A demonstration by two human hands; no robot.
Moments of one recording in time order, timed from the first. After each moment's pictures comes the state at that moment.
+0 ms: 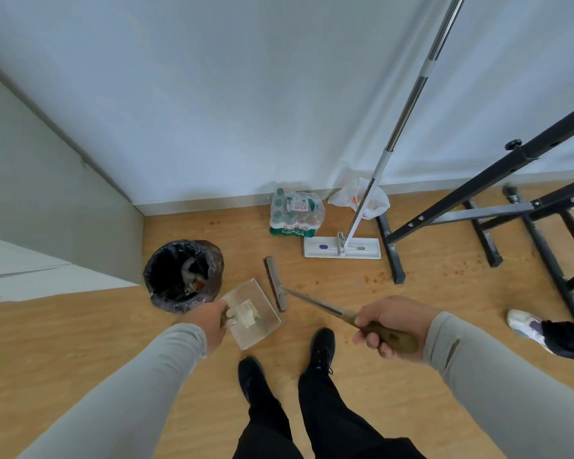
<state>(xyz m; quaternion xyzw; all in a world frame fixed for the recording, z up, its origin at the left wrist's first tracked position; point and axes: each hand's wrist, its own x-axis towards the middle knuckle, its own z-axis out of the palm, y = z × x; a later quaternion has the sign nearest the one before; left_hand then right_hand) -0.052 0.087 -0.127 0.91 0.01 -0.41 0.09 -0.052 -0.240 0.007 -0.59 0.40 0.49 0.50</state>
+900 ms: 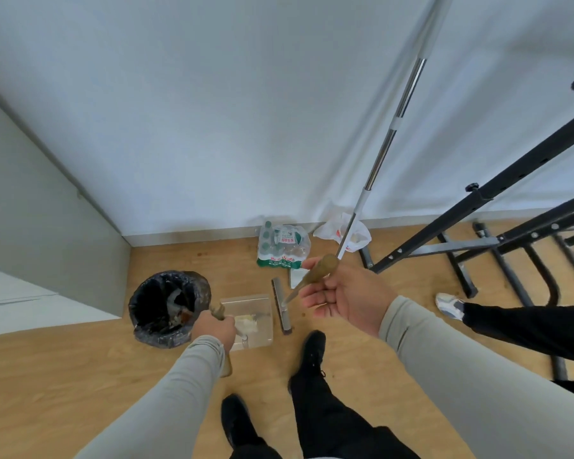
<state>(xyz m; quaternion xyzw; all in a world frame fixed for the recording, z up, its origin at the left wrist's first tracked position) -0.034 0.041 -0.113 0.80 0.38 -0.26 0.40 -0.008 -0.192 0.061 -0.61 0.21 0.33 0.68</state>
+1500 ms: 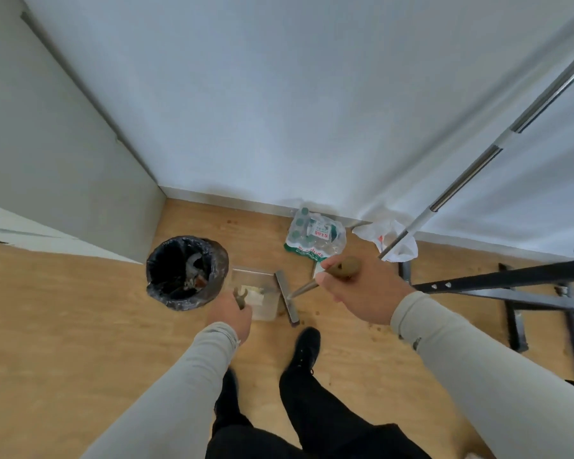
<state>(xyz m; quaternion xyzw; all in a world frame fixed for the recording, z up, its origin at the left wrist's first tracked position) 0.039 0.003 -0.135 0.81 0.38 -0.25 0.36 0.138 -0.201 0.024 -0.90 -0.09 0.35 0.26</state>
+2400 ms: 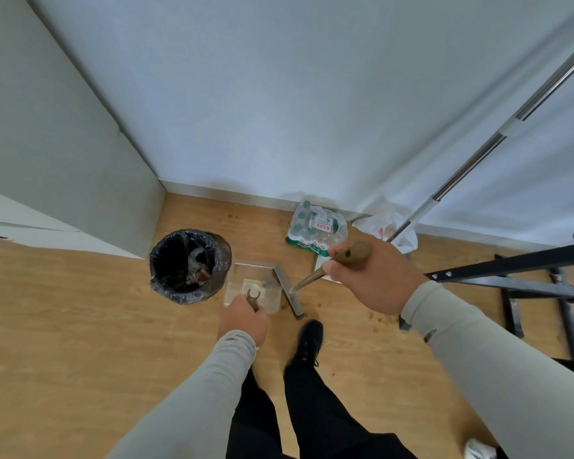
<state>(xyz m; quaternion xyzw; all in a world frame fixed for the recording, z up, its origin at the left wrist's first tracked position) 0.006 -0.005 -0.132 0.81 0.39 -0.23 0.38 0.114 -0.178 0.048 -0.92 -0.08 0.31 0.24</state>
